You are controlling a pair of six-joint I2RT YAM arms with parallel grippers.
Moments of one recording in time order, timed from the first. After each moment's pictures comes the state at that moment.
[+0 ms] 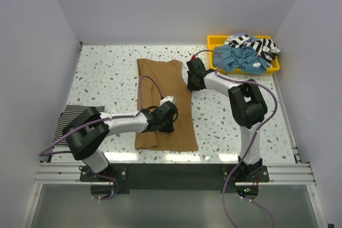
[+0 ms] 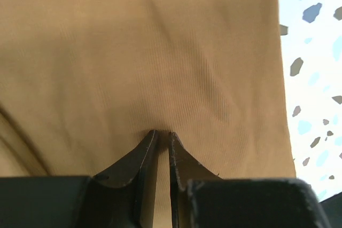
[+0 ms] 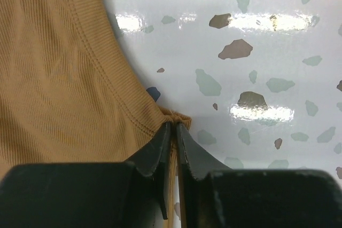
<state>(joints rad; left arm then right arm) -0.93 1.63 0.84 -0.21 -0.15 -0.79 0.48 2.06 1.44 -0.36 0.17 0.47</state>
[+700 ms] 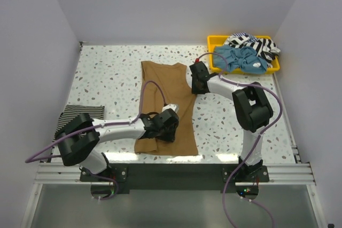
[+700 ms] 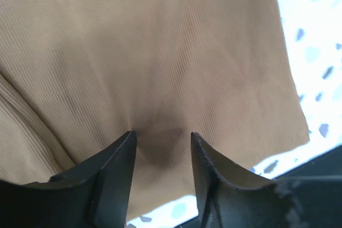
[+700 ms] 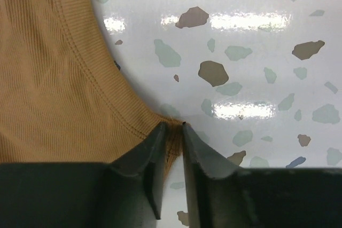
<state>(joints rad) -1.03 1.54 0.80 -0.32 -0.14 -0.74 0.47 1.98 1.32 -0.34 0.24 0.45</state>
